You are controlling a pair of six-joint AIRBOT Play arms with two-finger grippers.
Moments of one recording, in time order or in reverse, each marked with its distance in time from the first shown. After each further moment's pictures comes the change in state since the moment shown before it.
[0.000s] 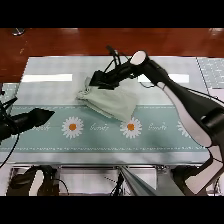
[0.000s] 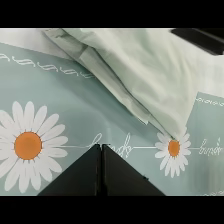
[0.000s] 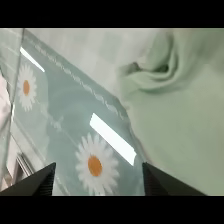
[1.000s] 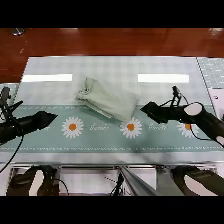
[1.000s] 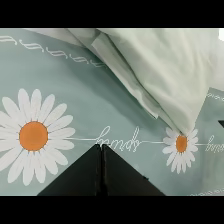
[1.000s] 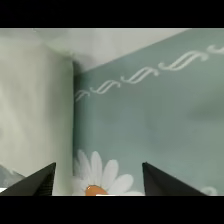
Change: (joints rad) left arm -0.003 -0.011 -0.064 0.000 0.019 0.003; right arm -0.323 0.700 -1.169 -0.044 -0.440 0.098
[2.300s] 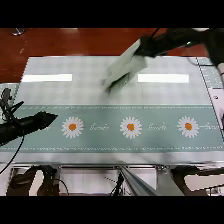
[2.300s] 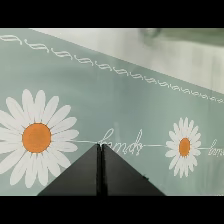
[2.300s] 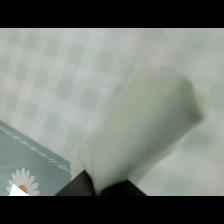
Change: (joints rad) left arm 0.000 0.000 -0.017 0.000 0.025 0.000; right arm 0.001 -0.470 1.336 -0.270 0.583 -0.026
